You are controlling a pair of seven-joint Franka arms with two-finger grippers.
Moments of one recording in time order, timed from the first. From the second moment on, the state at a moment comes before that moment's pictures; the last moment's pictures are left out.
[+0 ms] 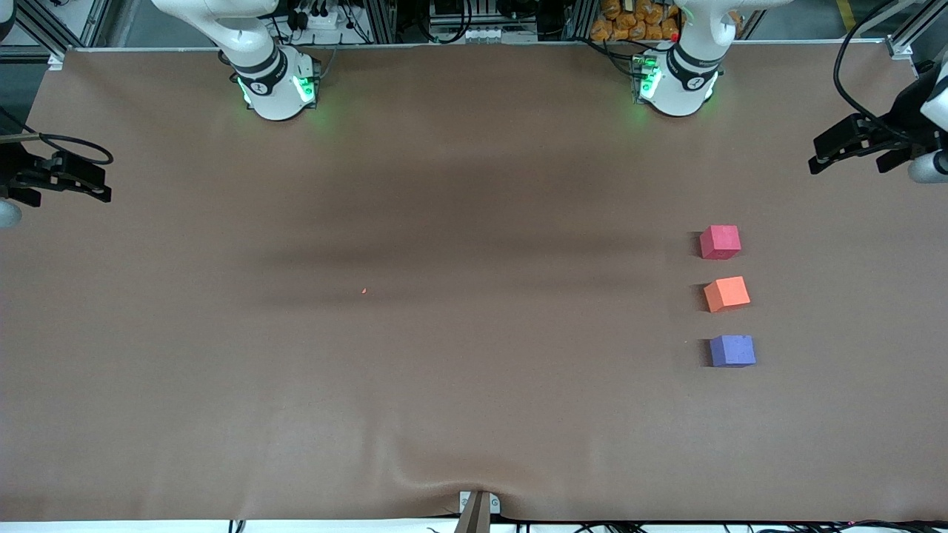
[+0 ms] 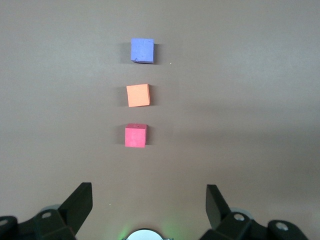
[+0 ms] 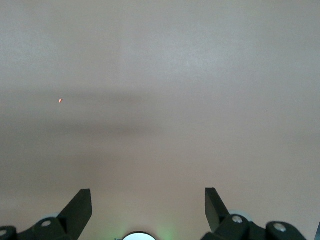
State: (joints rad) left arm 0.01 -0.04 -0.07 -1.54 -0.04 1.45 -0.09; right arm -0.01 0.11 -0.01 -1.38 -0.04 1.37 -0.10
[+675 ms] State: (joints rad) left arm 0.01 -0.03 -0.08 -1.54 -0.03 1.45 -0.10; right arm -0.01 0.11 -0.01 -1.38 -0.04 1.37 -0.10
